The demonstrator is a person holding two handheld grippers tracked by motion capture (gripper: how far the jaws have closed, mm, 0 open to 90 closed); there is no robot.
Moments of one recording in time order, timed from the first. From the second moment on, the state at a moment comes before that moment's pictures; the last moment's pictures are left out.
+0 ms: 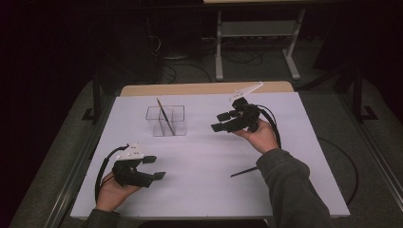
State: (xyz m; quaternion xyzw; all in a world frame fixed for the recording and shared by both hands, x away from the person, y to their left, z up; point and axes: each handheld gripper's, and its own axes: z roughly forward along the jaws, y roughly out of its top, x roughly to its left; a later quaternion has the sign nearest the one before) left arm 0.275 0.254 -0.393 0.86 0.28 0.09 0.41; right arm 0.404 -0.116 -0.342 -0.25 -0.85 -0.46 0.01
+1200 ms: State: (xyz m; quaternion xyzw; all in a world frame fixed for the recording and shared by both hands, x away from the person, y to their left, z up) left arm 0.273 0.249 -0.396 0.86 0.28 0.09 0.41; right arm 0.368 -0.178 -0.362 -0.27 -0.85 -0.45 -0.01
